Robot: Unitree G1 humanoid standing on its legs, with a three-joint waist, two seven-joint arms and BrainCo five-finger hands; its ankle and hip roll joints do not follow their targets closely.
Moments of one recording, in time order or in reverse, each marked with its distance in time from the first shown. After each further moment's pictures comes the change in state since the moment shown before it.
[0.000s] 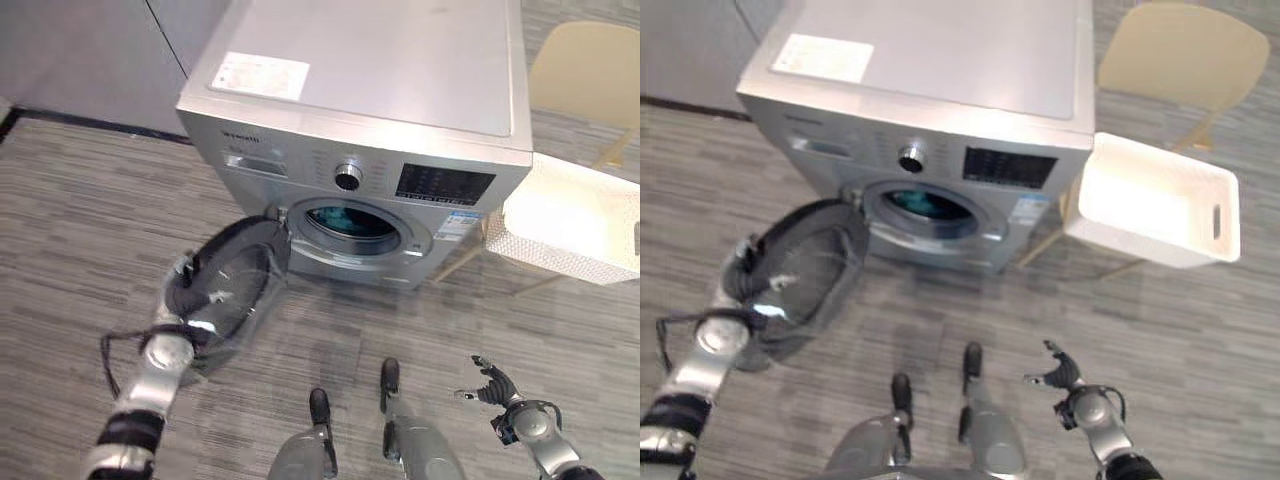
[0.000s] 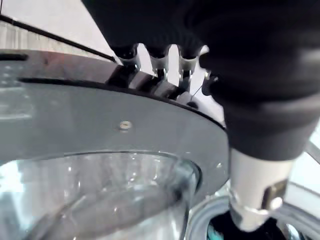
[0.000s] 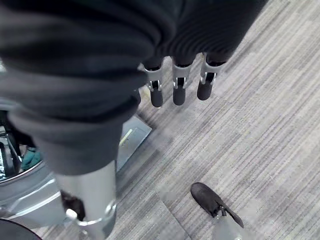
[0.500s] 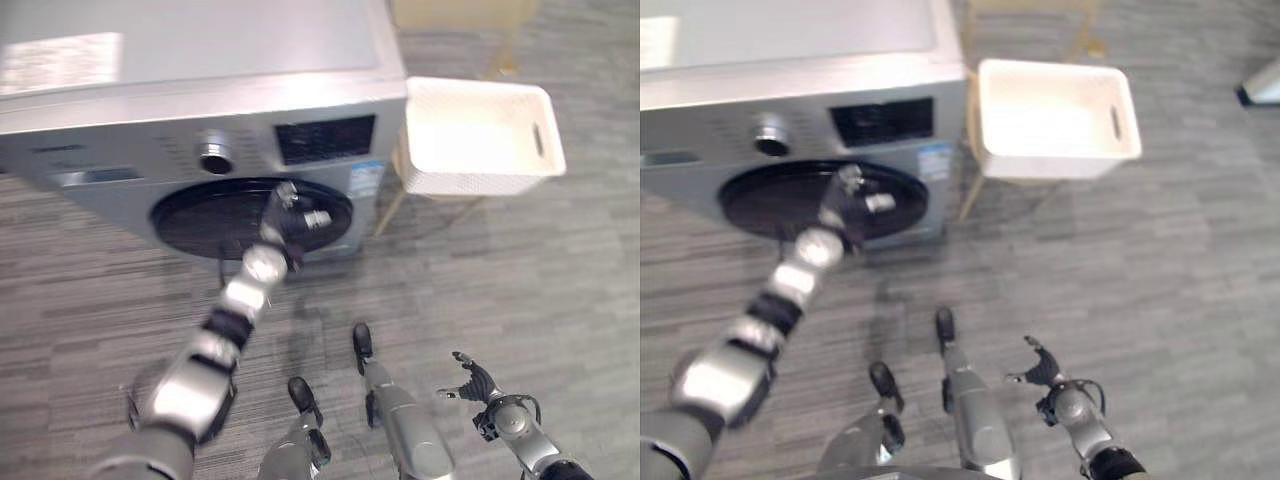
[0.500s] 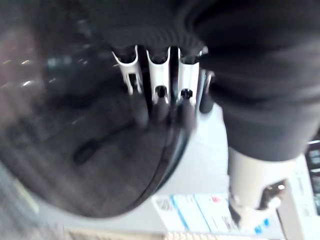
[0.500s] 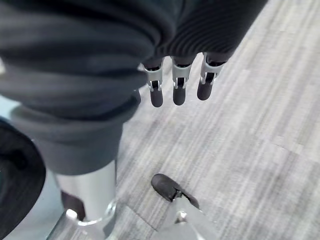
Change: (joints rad) left arm -0.723 -0.112 -0.397 0.353 -0.266 0.021 0.012; right arm -0.003 0.011 0.118 0.003 -0.037 0.017 -0.055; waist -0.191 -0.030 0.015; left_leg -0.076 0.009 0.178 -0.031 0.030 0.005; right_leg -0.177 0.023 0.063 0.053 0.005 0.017
